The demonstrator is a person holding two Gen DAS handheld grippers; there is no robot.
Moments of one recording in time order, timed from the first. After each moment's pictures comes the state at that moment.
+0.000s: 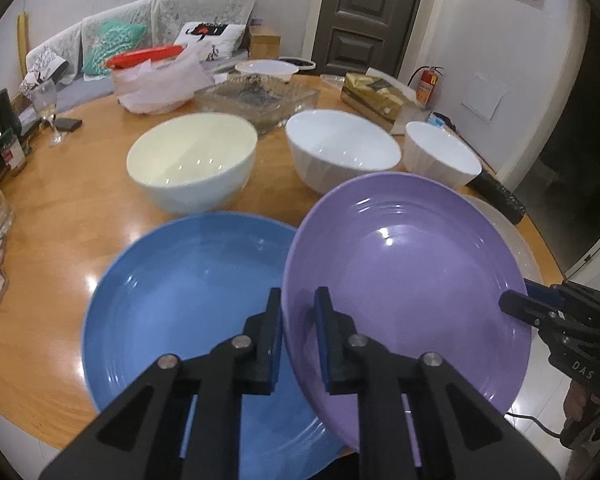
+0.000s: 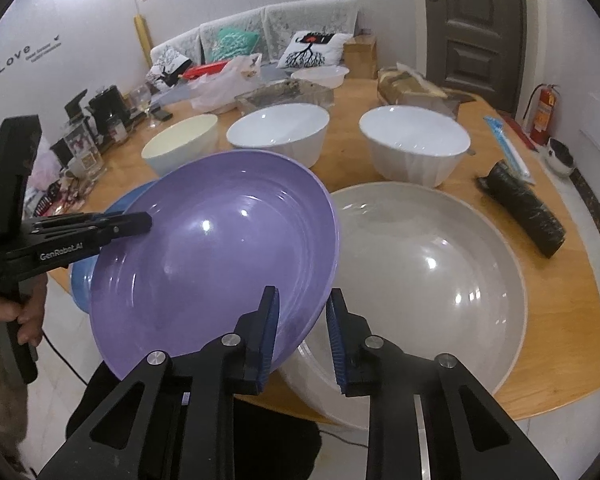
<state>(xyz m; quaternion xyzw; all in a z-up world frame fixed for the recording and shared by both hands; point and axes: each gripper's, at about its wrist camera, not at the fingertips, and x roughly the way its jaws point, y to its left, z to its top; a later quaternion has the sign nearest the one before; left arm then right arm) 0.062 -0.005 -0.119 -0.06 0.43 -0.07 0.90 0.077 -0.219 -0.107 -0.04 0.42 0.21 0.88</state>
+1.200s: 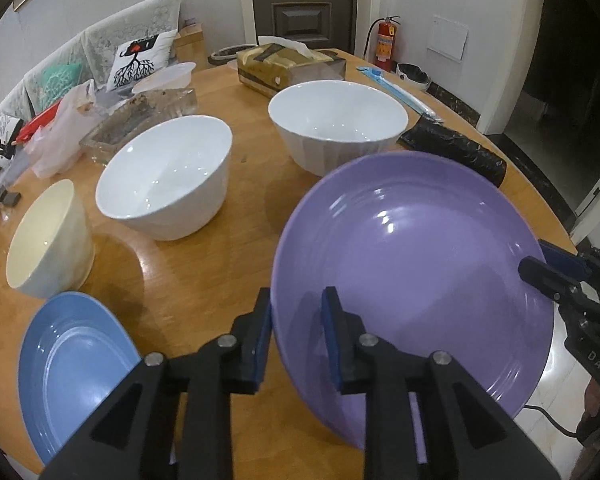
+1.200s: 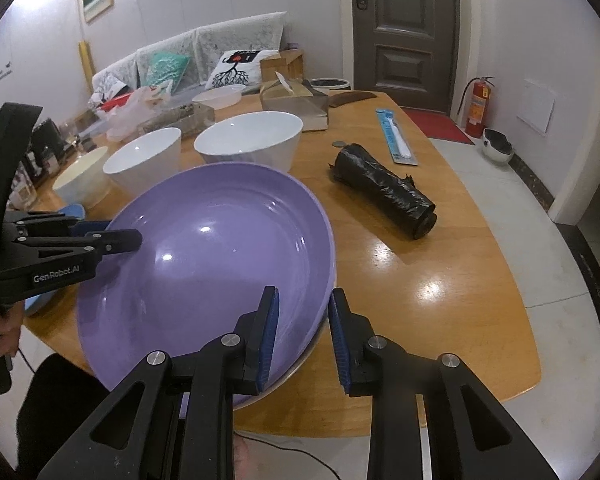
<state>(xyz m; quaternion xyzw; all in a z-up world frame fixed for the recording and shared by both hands) 0.118 -0.157 -0.134 0.06 0.46 -0.11 0.88 0.099 -0.333 -0.119 -0.03 0.41 0.10 0.91</state>
